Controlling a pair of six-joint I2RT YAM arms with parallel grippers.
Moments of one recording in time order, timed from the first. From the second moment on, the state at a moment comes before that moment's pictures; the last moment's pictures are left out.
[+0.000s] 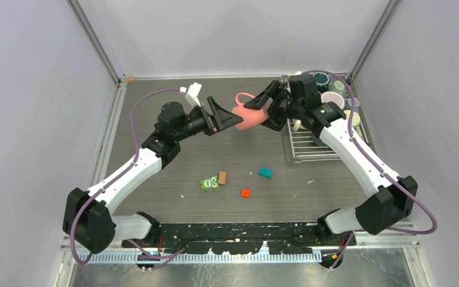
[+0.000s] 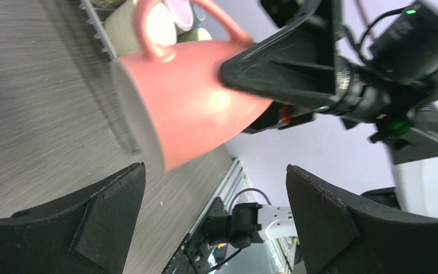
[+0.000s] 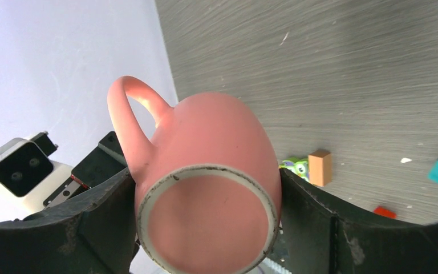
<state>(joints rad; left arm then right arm) -0.53 1.24 0.94 0.19 0.47 -0.95 0.43 1.39 1.40 -0.60 -0.27 1.06</state>
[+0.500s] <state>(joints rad) -0.51 1.32 0.91 0.50 0.57 -1.17 0.43 1.42 1.30 -0.35 -0.49 1.25</state>
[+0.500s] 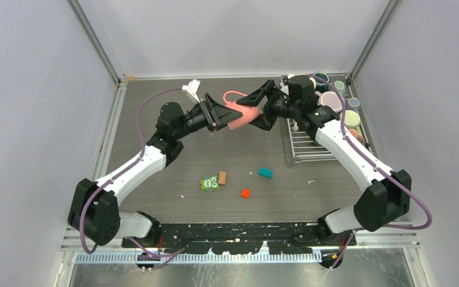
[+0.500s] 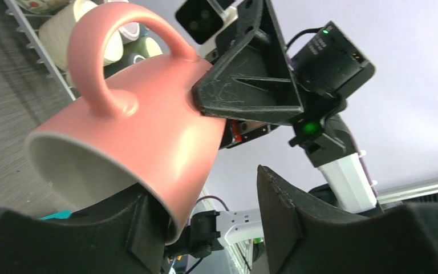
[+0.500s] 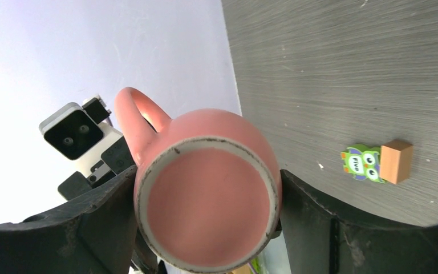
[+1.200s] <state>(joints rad) -0.50 1.36 0.93 0.49 0.59 -1.18 0.42 1.43 1.23 -0.23 -0.54 1.33</state>
